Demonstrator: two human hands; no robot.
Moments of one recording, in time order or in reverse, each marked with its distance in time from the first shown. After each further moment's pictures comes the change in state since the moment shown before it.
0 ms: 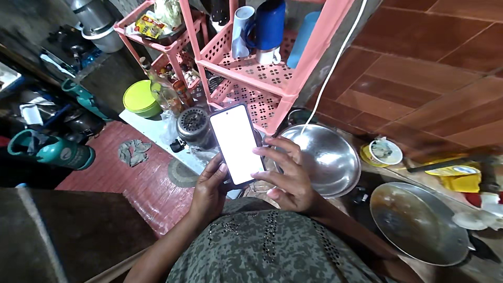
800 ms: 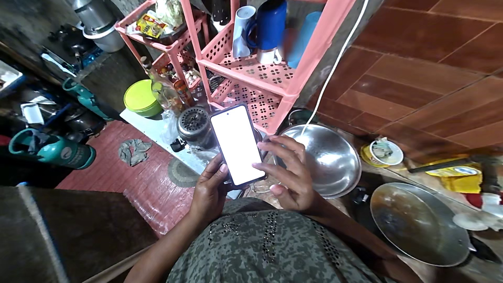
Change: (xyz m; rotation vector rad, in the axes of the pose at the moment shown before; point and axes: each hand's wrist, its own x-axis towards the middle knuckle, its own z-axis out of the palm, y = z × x) left_hand -0.002 -0.001 -0.002 -0.024 0.003 -0.001; right_hand 0.002 -0.003 0.000 -0.011 0.067 0.041
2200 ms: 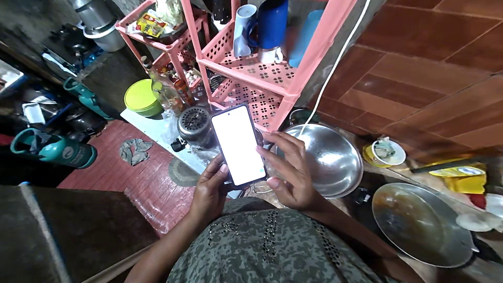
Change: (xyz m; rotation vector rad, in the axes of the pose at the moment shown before) left_hand 0.001 0.001 0.000 0.004 0.000 -0.013; right_hand 0.006 0.001 0.002 -0.047 -0.006 0.083
